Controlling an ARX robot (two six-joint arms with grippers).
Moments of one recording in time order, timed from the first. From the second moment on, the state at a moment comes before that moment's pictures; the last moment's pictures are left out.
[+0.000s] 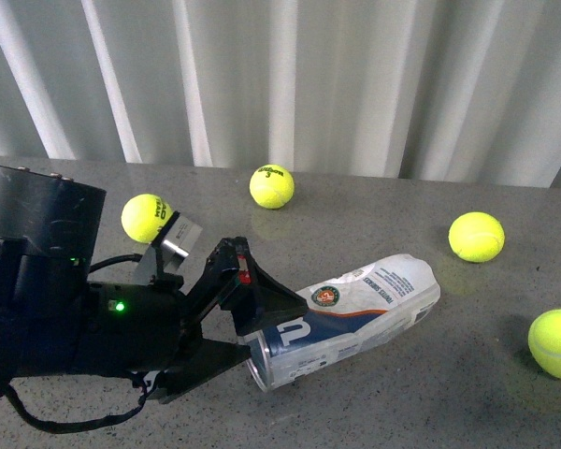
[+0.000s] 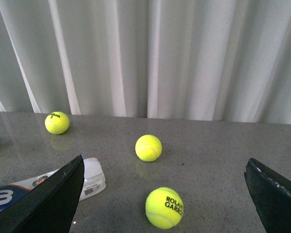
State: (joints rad) left arm -0.30 2.10 0.76 0.74 0.71 -0.74; right arm 0.00 0.00 0.00 0.00 0.00 0.00
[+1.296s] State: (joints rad) left arm -0.28 1.71 1.22 -0.46 0.47 -0.20; right arm 0.00 0.00 0.00 0.00 0.00 0.00
